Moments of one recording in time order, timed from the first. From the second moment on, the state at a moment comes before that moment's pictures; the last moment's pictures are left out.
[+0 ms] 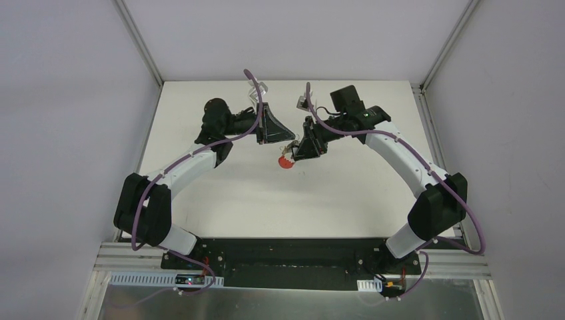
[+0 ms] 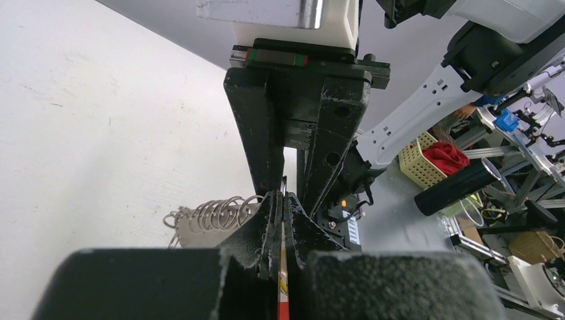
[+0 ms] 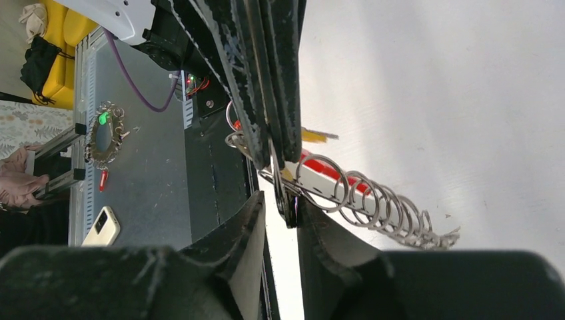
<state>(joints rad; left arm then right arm) -0.42 1.47 0.98 0.69 1.07 -0.74 0.52 1.58 1.47 -0.79 -0.99 -0.22</state>
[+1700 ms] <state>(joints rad) -0.40 1.44 0.95 0.54 1.07 -0.57 0.48 1.56 1.46 -0.75 -0.94 -0.18</state>
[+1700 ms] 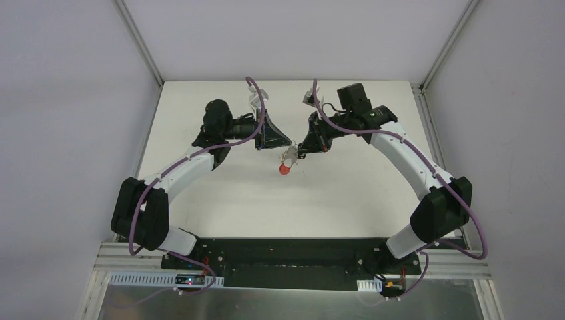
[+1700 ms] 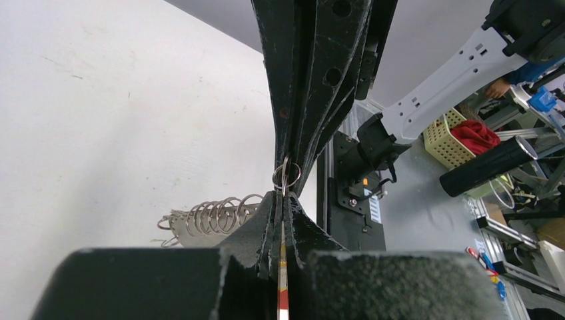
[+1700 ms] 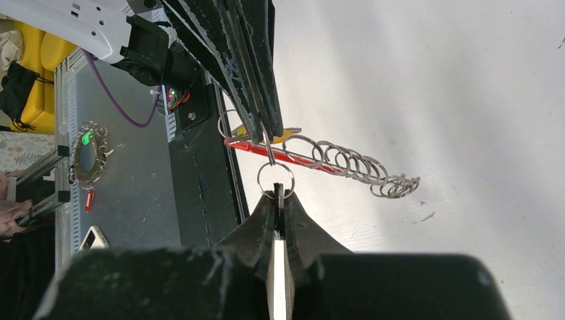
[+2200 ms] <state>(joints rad) -0.42 1.44 0.95 0.47 1.07 -0.50 0.49 1.56 1.48 -0.77 -0.92 -0.18</state>
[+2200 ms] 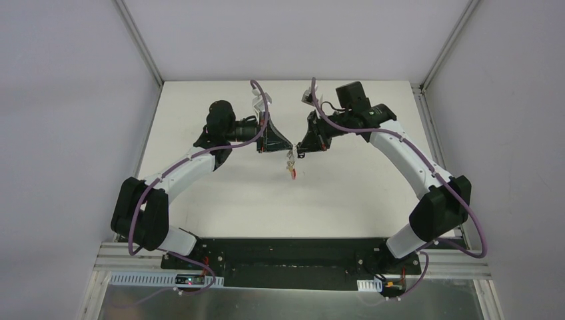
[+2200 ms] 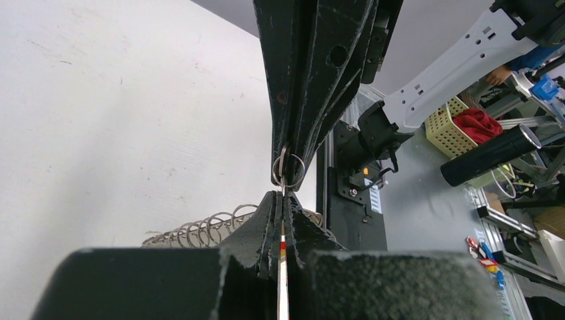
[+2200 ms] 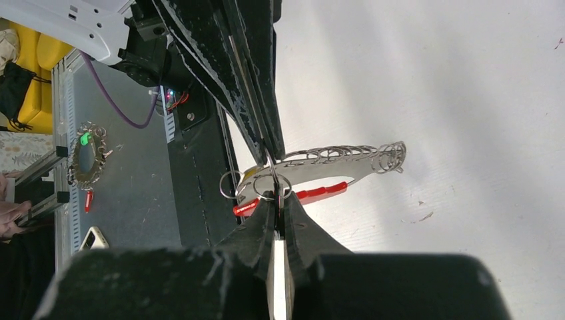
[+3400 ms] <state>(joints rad) -0.40 1.39 0.98 0.11 1.01 -0.11 0.57 1.58 1.55 -0.83 -0.73 -0.22</state>
